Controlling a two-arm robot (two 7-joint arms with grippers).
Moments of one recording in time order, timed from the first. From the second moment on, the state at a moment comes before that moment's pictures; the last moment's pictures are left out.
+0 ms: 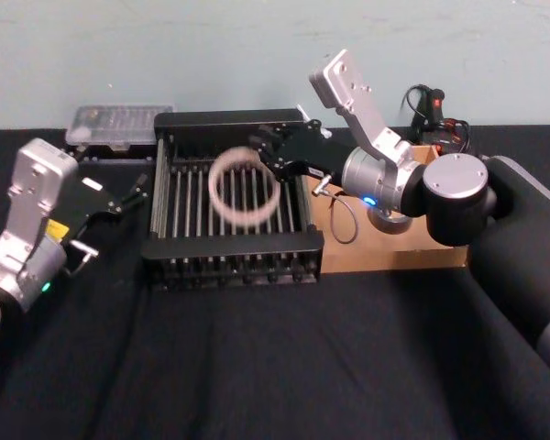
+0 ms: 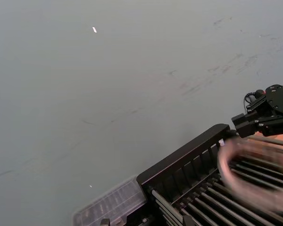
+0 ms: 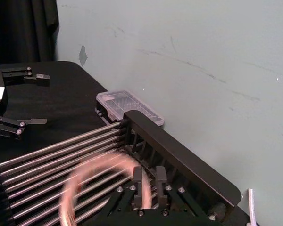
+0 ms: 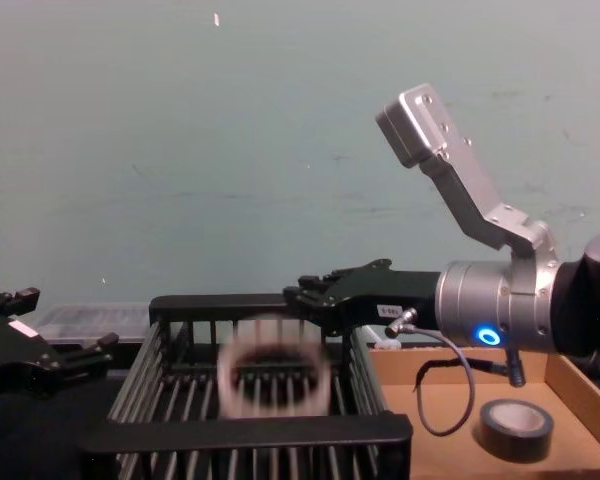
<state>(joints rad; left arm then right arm) -0.20 0.60 0.45 -1.41 -0.25 -0.12 0.03 0.69 0.13 -0.55 -0.88 0.17 -0.05 0.53</state>
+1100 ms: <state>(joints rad) -0.20 0.60 0.45 -1.41 -0.25 -0.12 0.03 0.69 0.14 -0.55 -0.88 0.17 -0.05 0.53</state>
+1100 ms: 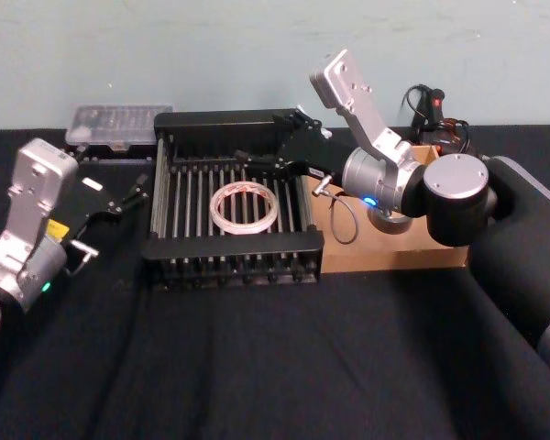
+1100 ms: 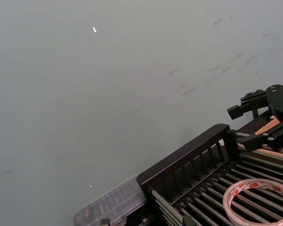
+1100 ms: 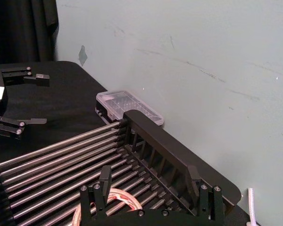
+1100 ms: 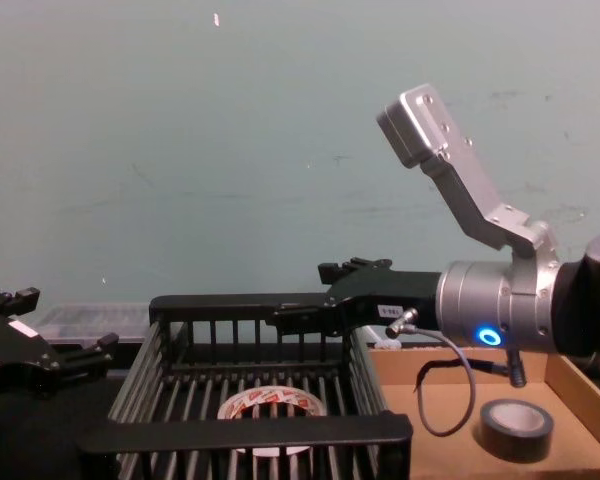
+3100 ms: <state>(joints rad) -0.20 0.60 0.45 -1.41 -0.25 -0.12 0.03 0.28 0.24 -0.32 -1.34 0.12 -0.06 0.23</state>
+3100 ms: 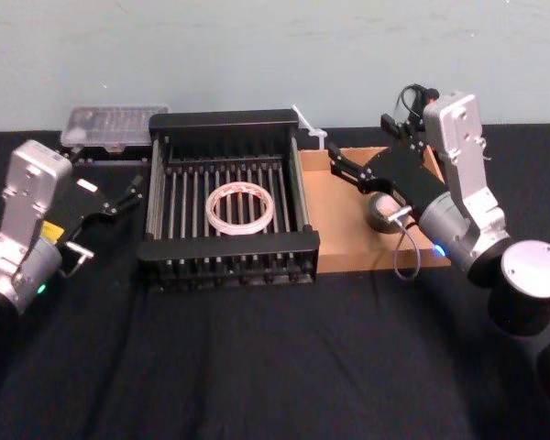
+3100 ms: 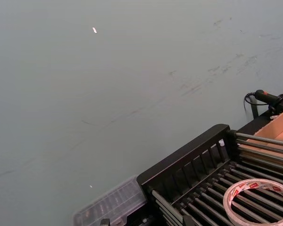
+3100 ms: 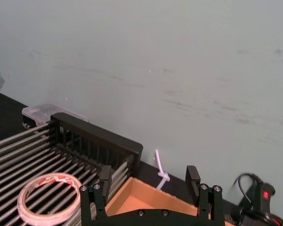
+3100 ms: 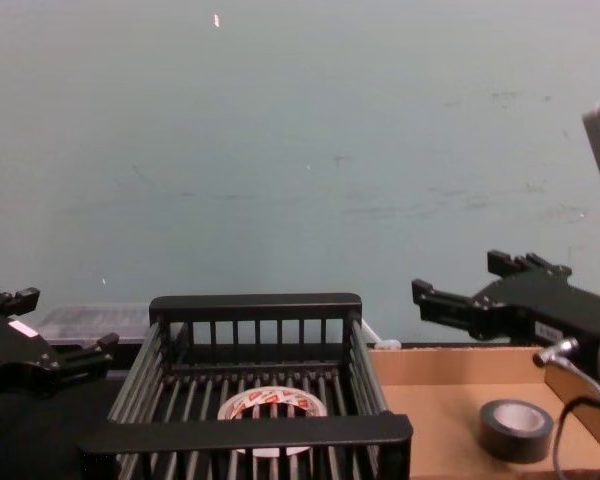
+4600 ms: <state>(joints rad) -0.20 0.60 0.45 -1.41 -0.25 -0.12 0.03 0.14 0.20 -0.24 -1.40 0.03 -0.12 0.19</state>
